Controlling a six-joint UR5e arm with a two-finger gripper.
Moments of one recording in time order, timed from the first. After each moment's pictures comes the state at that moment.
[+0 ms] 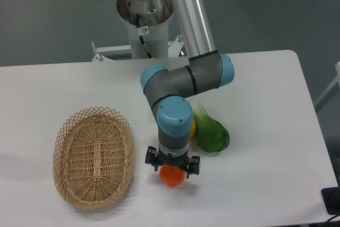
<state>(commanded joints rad) 2.32 -2.17 -1.58 -0.83 1.52 0.57</state>
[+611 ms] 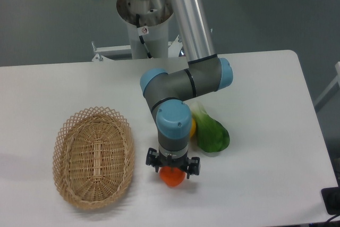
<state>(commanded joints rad) 2.31 -2.18 -1.58 -0.81 1.54 0.57</state>
